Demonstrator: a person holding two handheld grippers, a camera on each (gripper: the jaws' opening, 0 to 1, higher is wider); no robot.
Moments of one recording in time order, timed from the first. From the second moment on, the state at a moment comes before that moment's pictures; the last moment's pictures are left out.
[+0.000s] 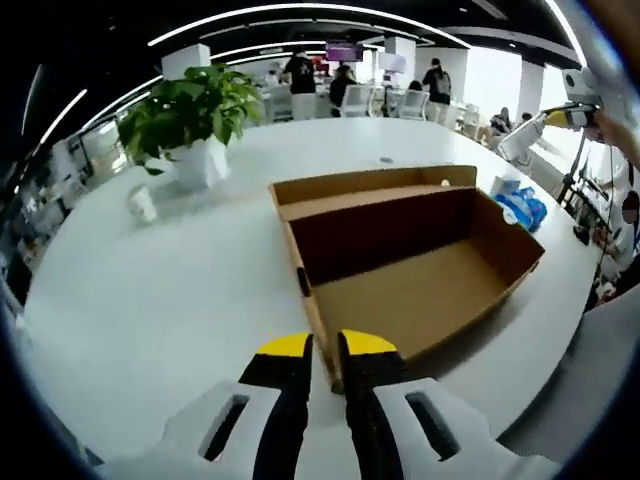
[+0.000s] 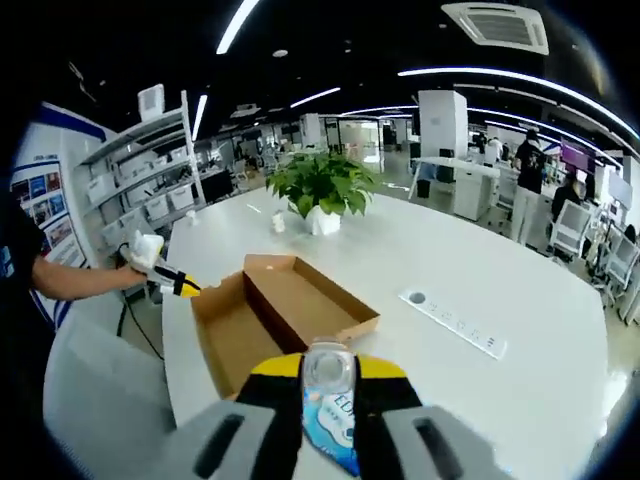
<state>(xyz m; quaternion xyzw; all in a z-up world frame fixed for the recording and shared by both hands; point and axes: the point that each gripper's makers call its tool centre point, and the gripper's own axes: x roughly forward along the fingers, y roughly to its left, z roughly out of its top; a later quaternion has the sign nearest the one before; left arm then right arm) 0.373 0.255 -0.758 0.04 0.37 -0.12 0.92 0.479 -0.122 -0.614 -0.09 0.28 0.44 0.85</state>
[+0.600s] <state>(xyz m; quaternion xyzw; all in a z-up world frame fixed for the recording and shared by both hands) 0.373 0.263 -0.764 -0.01 0.39 -0.07 0.92 0.514 -0.129 -0.657 -0.20 0.33 0.47 0.80</state>
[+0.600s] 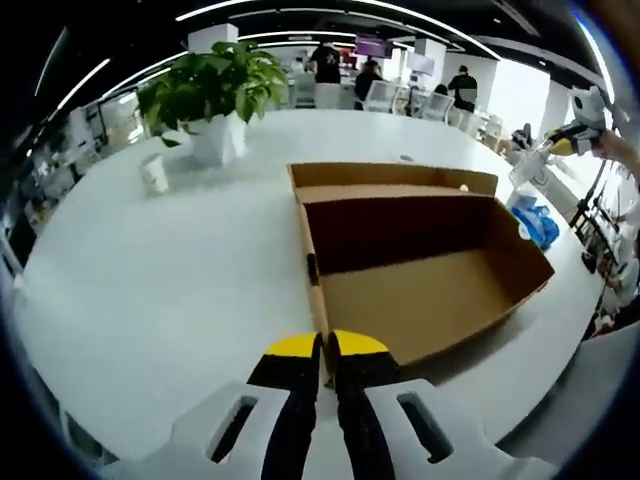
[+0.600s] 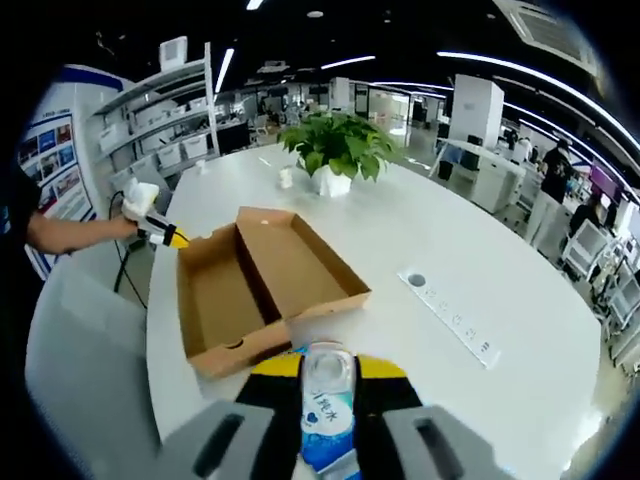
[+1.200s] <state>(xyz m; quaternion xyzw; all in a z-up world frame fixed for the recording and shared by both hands) 0.373 0.261 -0.765 -0.02 0.39 -0.04 0.92 0.535 -0.128 -0.689 -0.30 0.35 0.50 0.73</state>
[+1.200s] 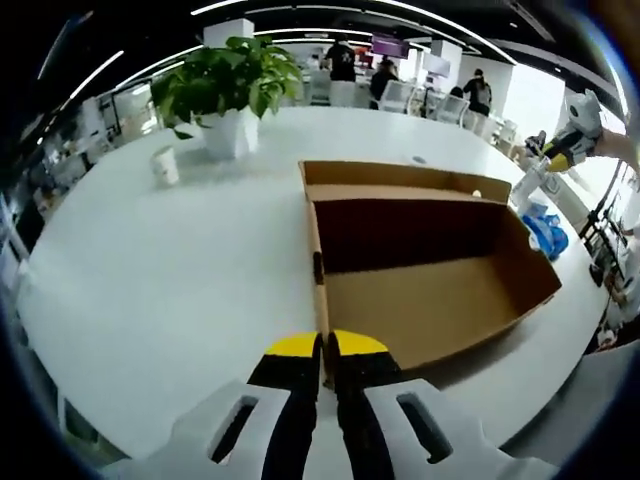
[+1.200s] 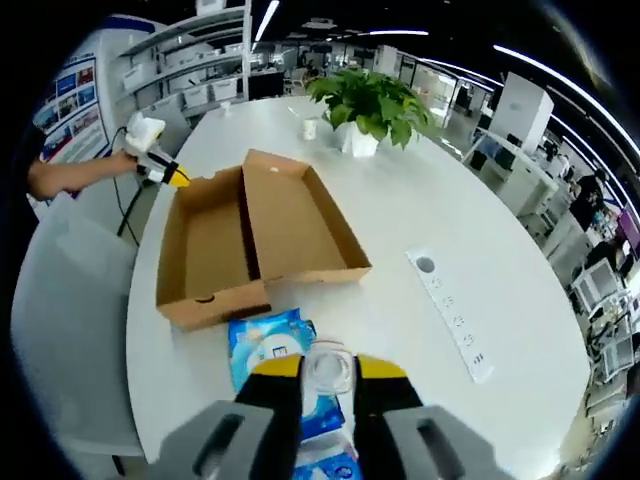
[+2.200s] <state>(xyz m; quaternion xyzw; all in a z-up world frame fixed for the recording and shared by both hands) 0.376 0.263 -0.765 0.00 0.40 -0.03 0.92 0.562 -0.130 -0.741 -0.43 0.38 0.53 0.63</state>
